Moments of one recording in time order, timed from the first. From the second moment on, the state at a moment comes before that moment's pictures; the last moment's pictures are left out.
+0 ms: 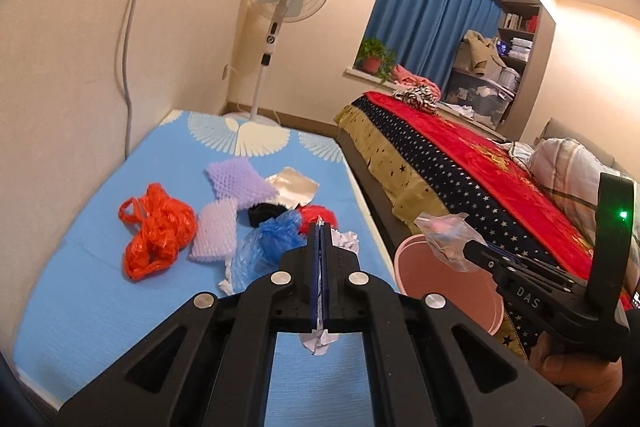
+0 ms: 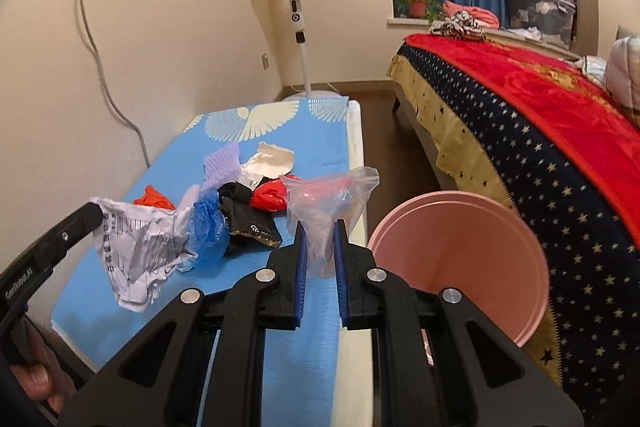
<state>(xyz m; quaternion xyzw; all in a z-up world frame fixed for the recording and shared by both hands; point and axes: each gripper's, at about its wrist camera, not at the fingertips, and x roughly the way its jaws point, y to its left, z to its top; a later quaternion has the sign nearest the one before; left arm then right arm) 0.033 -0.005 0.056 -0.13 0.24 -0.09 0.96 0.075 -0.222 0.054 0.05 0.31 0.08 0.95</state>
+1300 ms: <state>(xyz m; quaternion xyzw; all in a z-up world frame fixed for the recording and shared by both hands) 0.105 -0.146 0.069 -0.08 0.24 -0.21 0.95 0.106 -0.363 0.094 0.10 0.27 -0.02 0.96</state>
